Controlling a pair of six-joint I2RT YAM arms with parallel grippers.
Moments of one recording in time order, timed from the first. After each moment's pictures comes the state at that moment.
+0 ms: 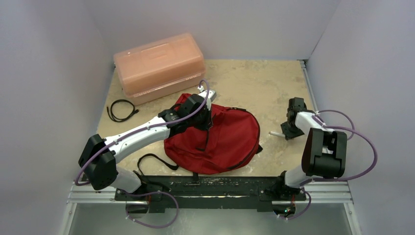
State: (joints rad) left arm -0.84 1.44 1.10 -0.37 -0.02 -0.44; right arm -0.17 1.51 0.80 -0.61 0.34 1.16
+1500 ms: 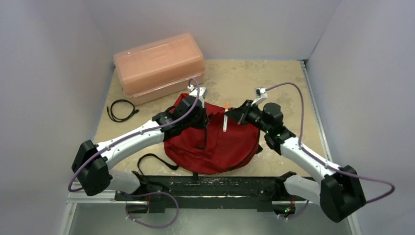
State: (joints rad) left arm -0.84 1.37 1.05 -0.33 -0.13 -0.58; right arm 0.42 1.05 0.60 0.29 -0.32 0.68
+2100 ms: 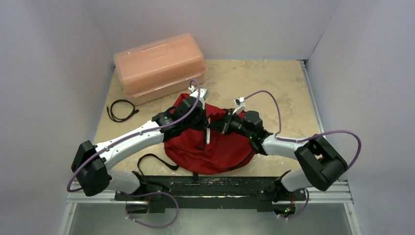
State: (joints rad) left arm -0.85 1.35 1.06 -0.38 -0.15 -0.56; right arm 0.63 1.40 0.50 0.70 -0.36 0.85
